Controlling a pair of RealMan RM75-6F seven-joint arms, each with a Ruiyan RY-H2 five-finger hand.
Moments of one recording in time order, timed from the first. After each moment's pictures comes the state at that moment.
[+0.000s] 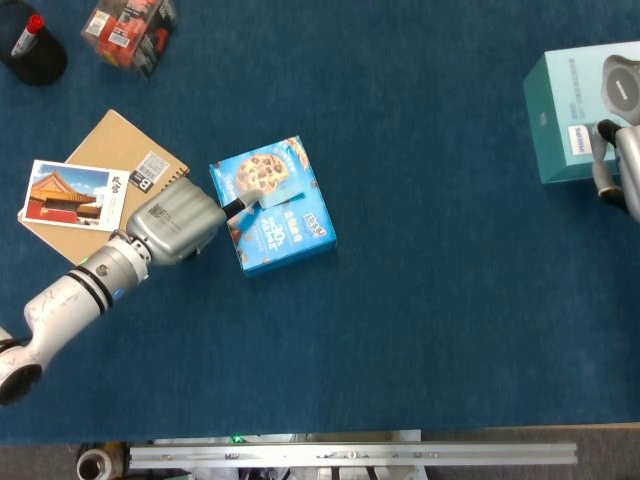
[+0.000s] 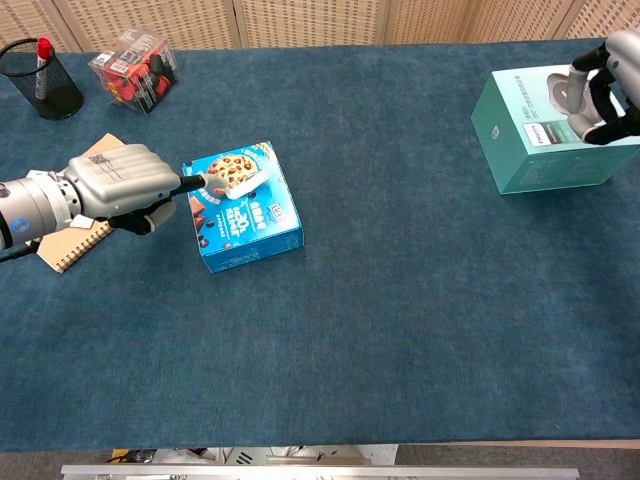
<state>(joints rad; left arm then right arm) -0.71 -1.30 0.01 -1.53 1.51 0.75 0.27 0.51 -1.24 0.09 -1.89 -1.04 1.37 -0.69</state>
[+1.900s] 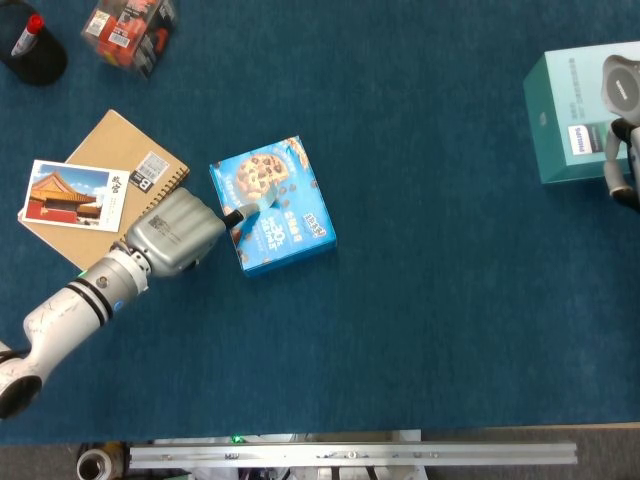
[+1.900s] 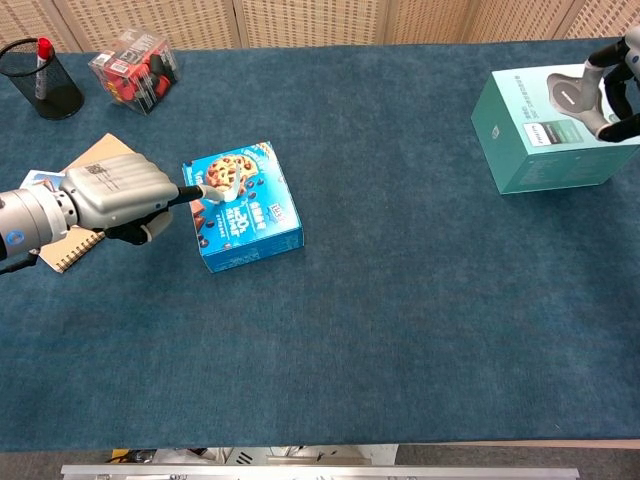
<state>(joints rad) -0.72 -1.28 0.05 -1.60 1.44 0.79 0.35 0.46 -1.22 0.13 -1.89 -1.06 1.34 -0.66</state>
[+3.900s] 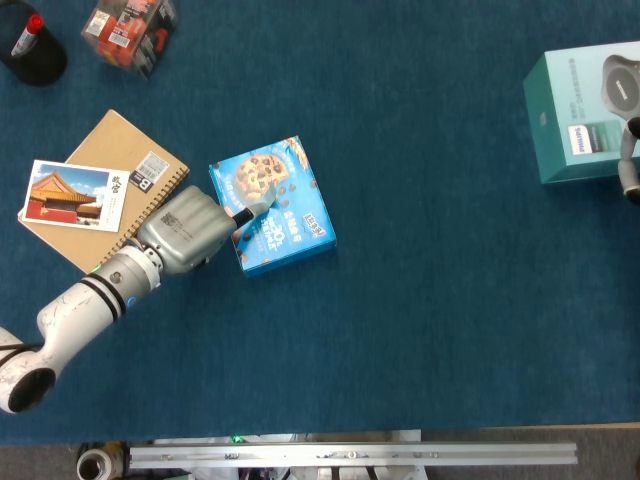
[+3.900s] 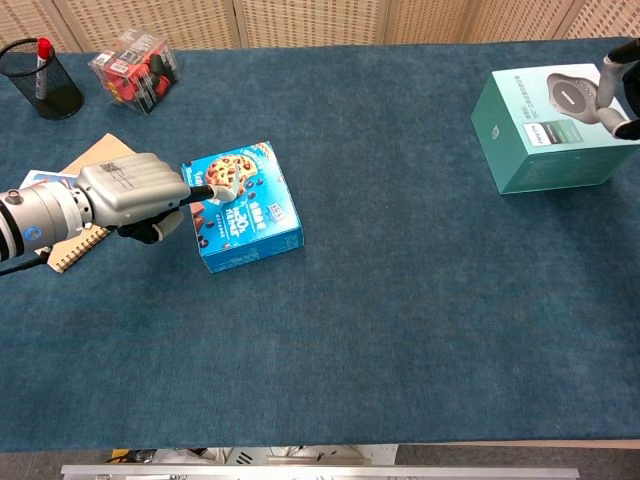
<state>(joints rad) -0.76 -1.30 0.05 -1.62 1.36 0.76 0.40 0.43 -1.19 0.14 -1.88 -1.07 1.34 -0.63</state>
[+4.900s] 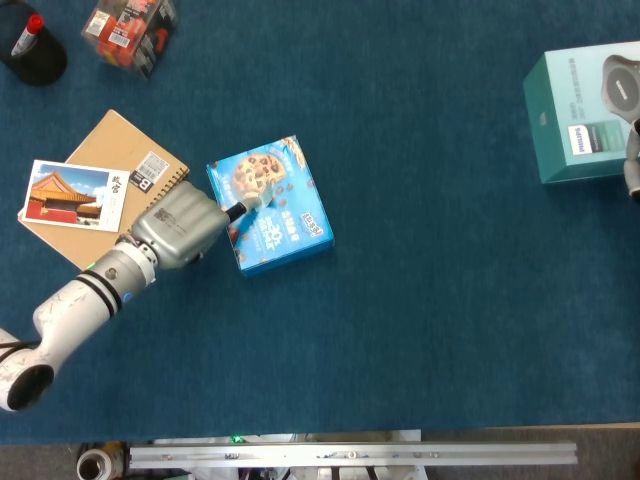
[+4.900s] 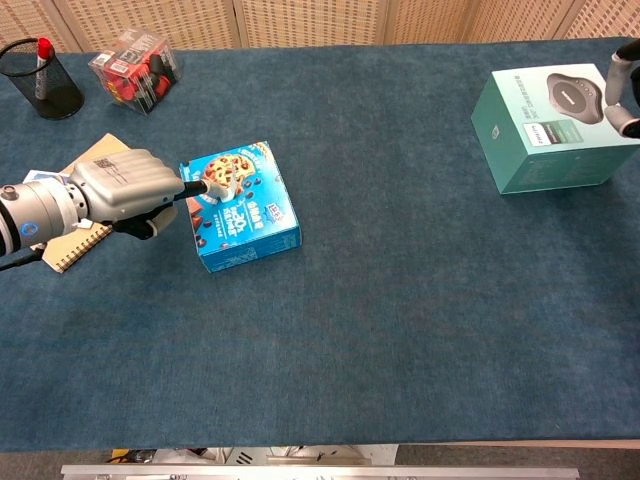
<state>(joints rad) -0.76 -1.29 0.05 -1.61 1.32 0.77 0.41 0.41 -1.18 0.14 -1.89 -1.08 1.35 -0.62</state>
